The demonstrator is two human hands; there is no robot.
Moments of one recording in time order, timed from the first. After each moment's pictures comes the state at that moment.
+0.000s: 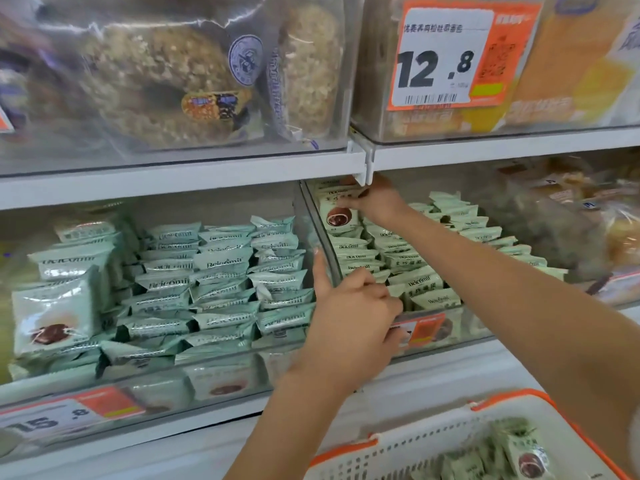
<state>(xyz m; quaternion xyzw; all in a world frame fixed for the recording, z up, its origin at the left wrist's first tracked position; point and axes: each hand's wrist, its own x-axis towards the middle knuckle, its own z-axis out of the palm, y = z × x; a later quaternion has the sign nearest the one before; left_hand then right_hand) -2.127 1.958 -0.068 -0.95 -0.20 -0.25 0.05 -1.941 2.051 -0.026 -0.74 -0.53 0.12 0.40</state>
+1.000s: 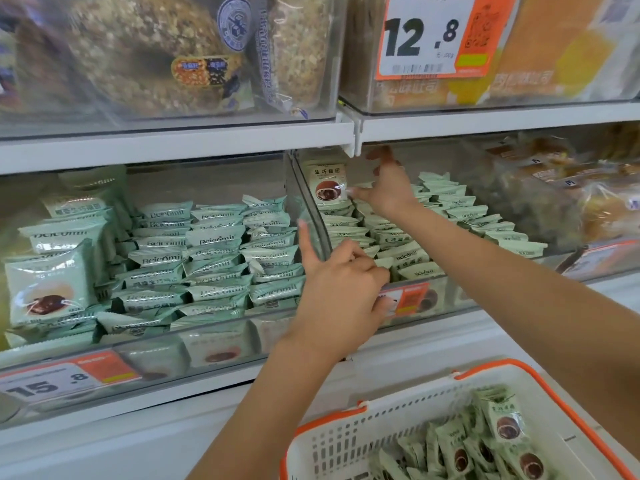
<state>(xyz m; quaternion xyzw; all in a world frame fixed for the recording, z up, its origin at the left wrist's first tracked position) -2.128 1.953 -0.073 -0.94 -0.21 -0.25 0.08 -1.941 2.018 -0.036 -0.79 -0.47 0.04 0.40</state>
